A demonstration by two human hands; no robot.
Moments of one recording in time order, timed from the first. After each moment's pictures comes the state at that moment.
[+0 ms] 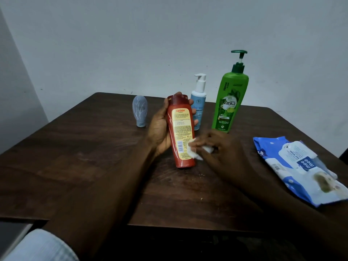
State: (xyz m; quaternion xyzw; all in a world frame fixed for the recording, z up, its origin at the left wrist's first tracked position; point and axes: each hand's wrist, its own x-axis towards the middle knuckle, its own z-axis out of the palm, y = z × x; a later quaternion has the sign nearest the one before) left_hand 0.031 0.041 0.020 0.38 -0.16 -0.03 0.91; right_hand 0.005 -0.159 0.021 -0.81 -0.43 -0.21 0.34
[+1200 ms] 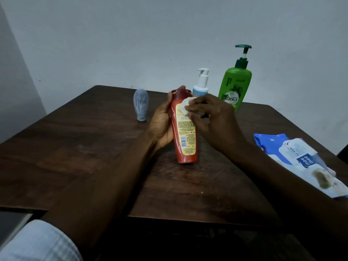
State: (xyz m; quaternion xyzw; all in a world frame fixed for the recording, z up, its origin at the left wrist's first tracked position) left_hand 0.034 0.044 0.018 0.36 -0.14 -0.02 0.92; right_hand 0.031 -0.123 0.058 -0.78 -0.44 -0.33 0.31
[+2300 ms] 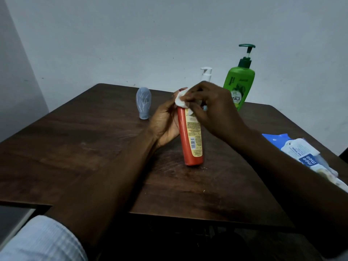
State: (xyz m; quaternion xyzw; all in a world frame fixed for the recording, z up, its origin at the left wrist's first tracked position) left_hand 0.027 0.045 0.022 0.31 -0.17 -0.05 0.93; right_hand 0.037 -0.109 0.083 -0.76 -0.47 -0.33 0.29
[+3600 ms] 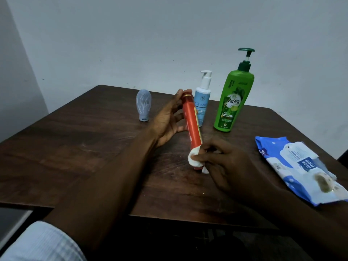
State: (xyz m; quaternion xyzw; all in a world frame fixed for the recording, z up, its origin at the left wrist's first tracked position) left_hand 0.020 0.044 0.037 0.51 -0.10 0.05 0.85; right_hand -0.032 -0.174 0.026 -0.79 -0.53 -0.21 0.24
